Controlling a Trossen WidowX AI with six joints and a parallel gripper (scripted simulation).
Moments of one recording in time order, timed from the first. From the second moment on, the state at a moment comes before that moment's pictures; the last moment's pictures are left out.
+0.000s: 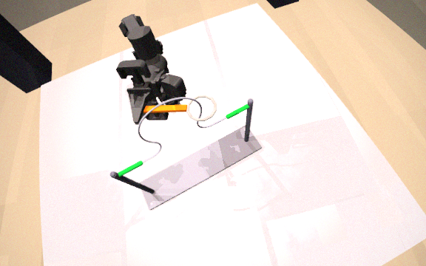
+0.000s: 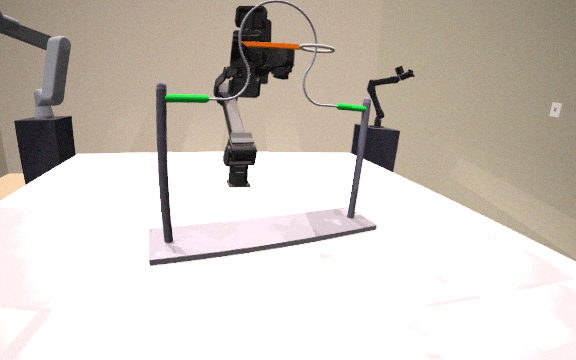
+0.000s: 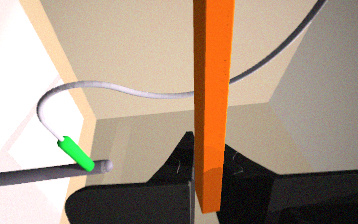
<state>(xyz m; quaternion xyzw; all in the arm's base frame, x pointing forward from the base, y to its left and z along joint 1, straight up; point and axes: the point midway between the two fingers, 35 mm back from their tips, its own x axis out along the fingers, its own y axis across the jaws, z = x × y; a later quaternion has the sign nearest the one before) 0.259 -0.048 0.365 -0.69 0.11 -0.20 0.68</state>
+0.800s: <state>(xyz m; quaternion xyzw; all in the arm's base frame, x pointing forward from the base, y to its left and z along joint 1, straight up) 0.257 -0.046 0.381 -0.79 0.06 -0.23 0.56</state>
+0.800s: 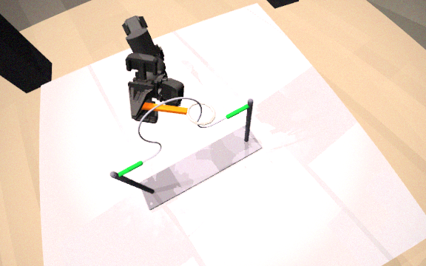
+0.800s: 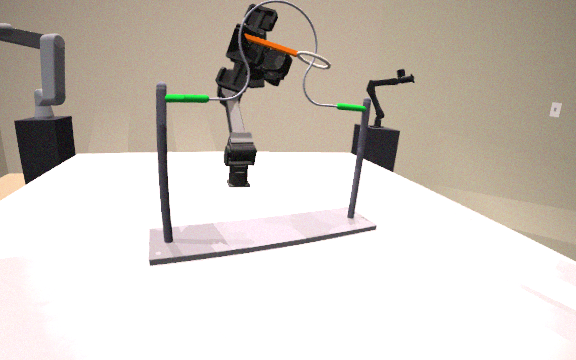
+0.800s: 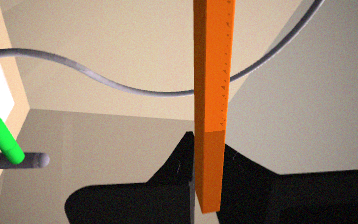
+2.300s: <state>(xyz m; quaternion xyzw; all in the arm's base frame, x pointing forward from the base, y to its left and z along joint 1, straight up) 0.262 -0.067 0.293 -0.68 0.12 -0.20 0.70</state>
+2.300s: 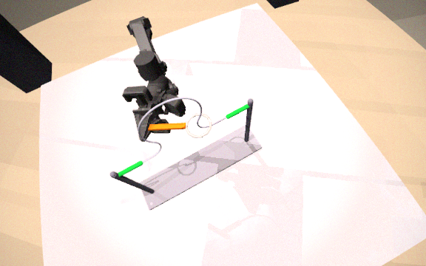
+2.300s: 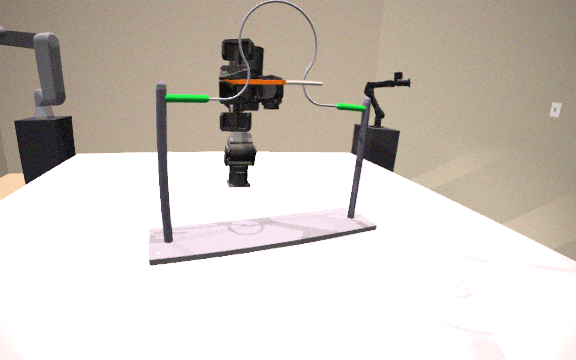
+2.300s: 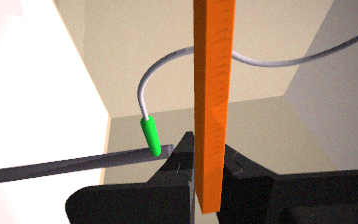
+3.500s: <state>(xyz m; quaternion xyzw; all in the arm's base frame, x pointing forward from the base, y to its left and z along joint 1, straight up) 0.263 -0.015 0.183 -0.36 0.18 -0.10 0.91</state>
